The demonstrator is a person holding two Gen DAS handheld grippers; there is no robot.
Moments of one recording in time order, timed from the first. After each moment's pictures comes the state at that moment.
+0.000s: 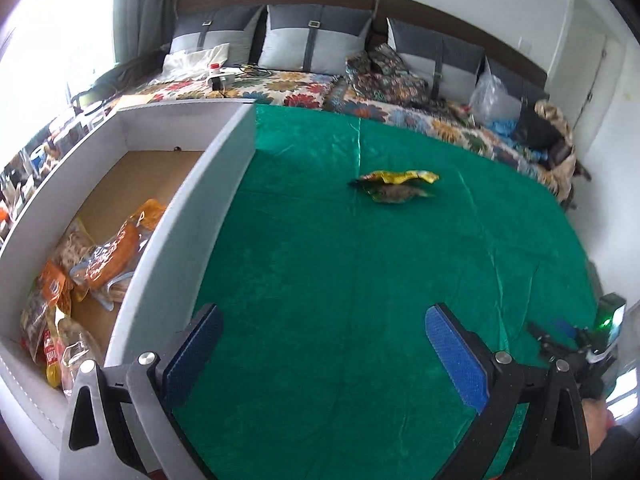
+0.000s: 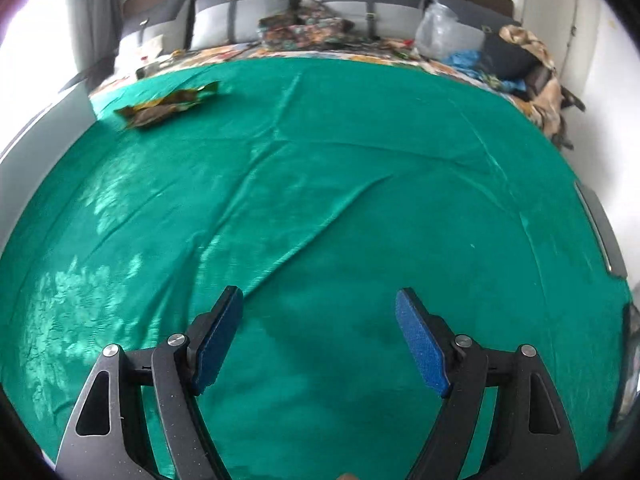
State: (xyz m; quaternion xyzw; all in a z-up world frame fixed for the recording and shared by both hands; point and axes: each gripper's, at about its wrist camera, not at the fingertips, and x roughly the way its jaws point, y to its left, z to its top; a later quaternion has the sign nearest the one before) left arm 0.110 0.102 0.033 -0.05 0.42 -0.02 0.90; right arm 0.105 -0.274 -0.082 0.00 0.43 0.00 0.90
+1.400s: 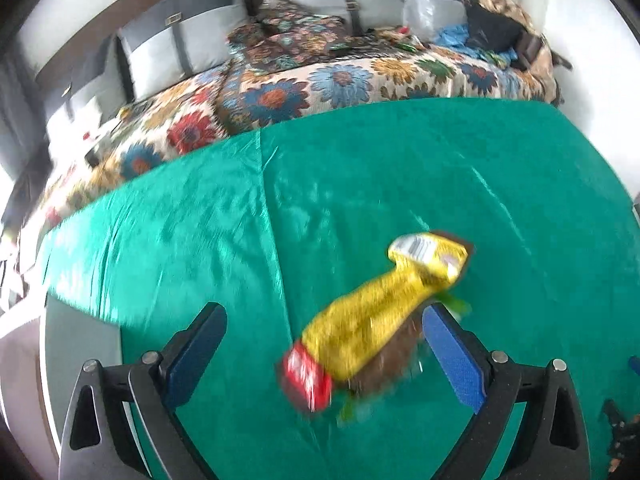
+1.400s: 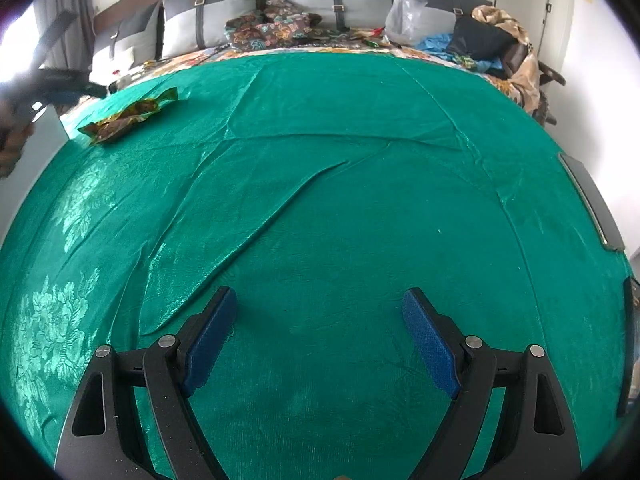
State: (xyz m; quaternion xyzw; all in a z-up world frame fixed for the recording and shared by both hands) left arm 0.416 -0.007 -0.027 0.15 0.47 -0.15 0.86; right arm 0.104 -0.286 -0.090 0.03 0.43 -0.04 0.90
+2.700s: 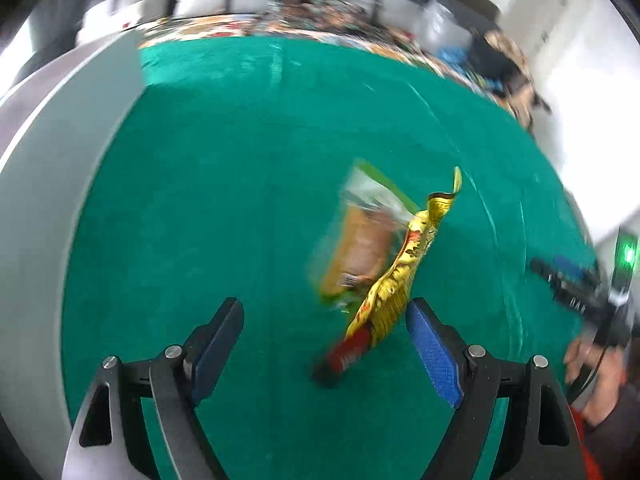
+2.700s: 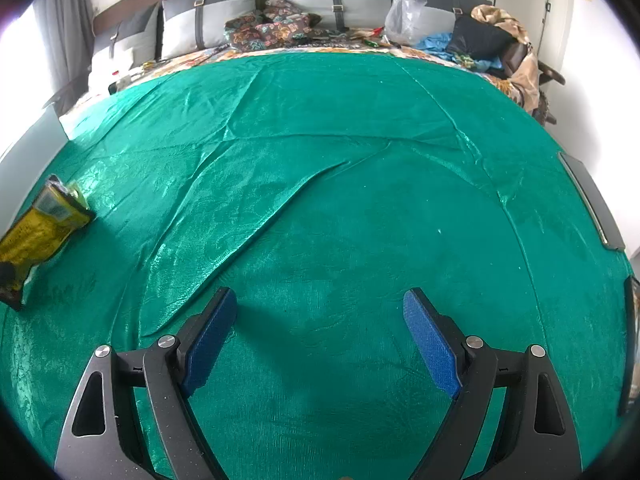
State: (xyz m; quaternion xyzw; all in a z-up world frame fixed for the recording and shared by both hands) left arm 0.176 0.086 -0.059 -0.04 0.50 -0.15 0.85; right arm 0.105 -0.285 -0.090 0.03 0.43 -0.04 0.90
